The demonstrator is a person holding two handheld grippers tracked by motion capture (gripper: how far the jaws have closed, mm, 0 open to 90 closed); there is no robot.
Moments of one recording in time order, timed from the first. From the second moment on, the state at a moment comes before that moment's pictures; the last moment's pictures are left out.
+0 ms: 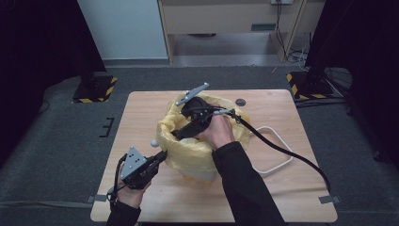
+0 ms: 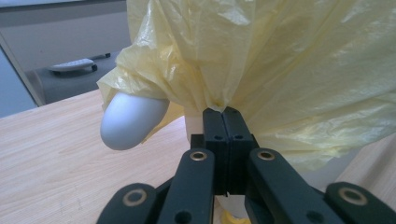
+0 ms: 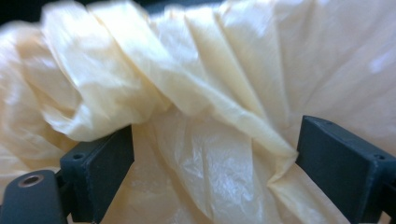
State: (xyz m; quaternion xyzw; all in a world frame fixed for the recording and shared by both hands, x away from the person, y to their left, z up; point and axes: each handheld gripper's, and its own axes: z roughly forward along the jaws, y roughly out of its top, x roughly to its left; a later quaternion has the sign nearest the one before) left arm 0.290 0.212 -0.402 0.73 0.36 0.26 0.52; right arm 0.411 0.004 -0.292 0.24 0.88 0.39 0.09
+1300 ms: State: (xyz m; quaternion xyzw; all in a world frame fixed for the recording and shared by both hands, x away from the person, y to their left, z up) left arm 0.292 0.214 -0.404 0.73 0.36 0.25 0.52; right arm 0.413 0.001 -0.288 0.26 0.86 0.43 0.12
